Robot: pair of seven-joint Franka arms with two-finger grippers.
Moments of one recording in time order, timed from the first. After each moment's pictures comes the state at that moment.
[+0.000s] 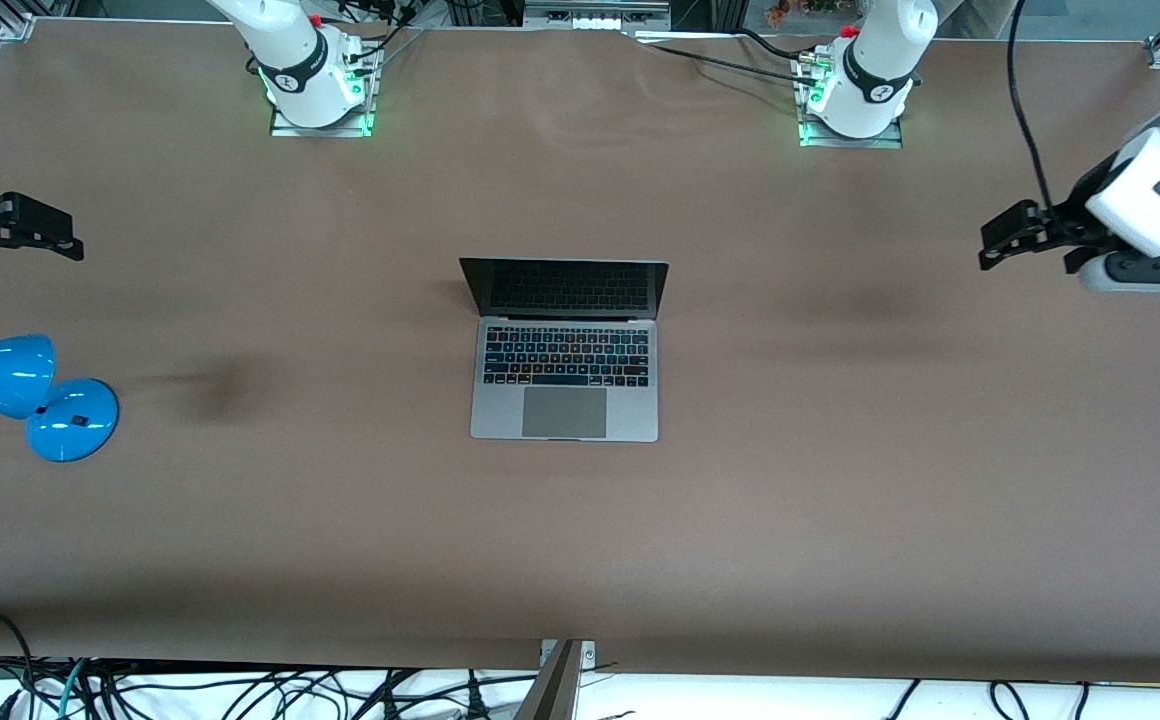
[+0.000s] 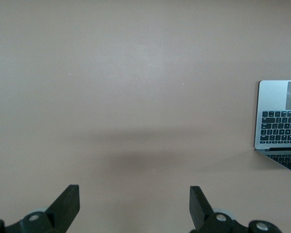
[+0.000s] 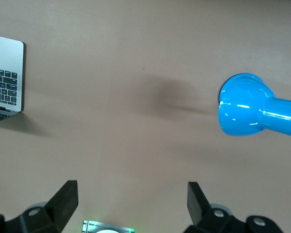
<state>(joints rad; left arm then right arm) -0.12 0.01 0.04 -1.66 -0.03 1.63 -0.07 0.03 0.19 -0.07 -1.34 -0.01 1.41 -0.24</state>
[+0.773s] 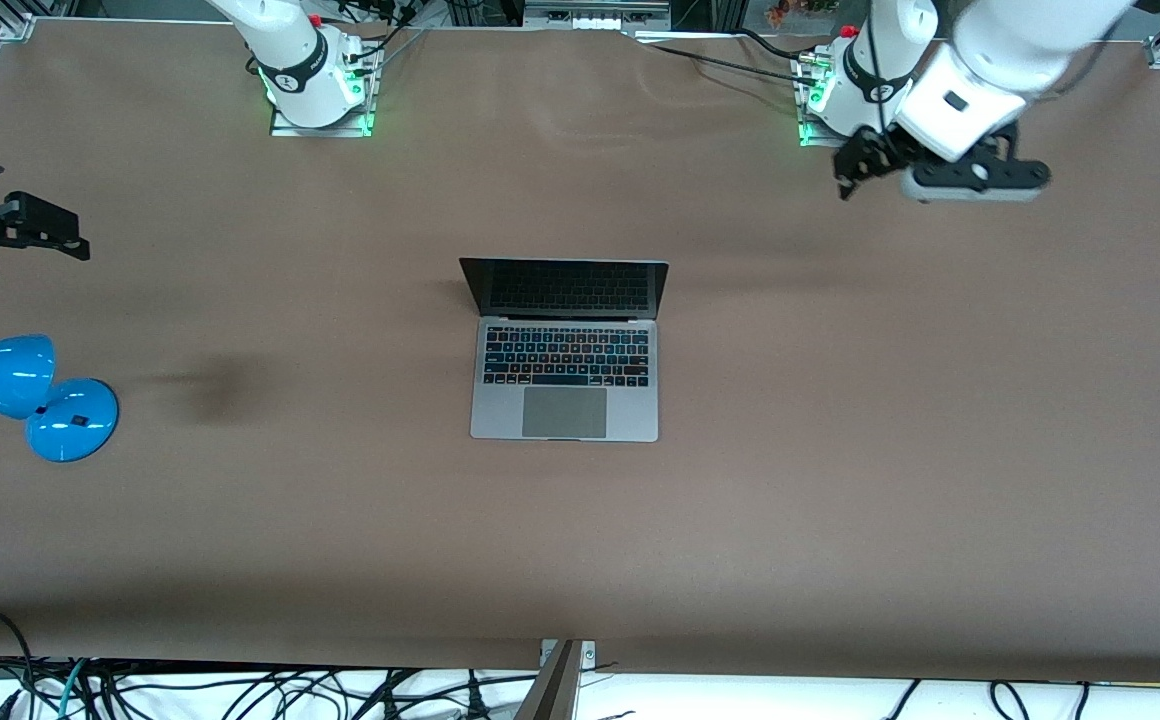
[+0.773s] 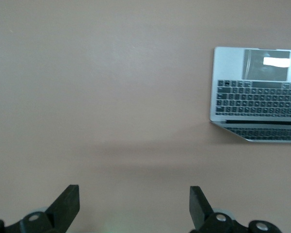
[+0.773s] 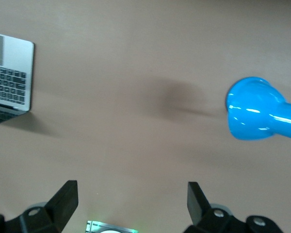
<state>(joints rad) -0.12 -0.24 -0.24 -1.96 -0.11 1.72 -0.39 0.03 0.19 -0.05 -1.34 0.02 1.41 -0.24</state>
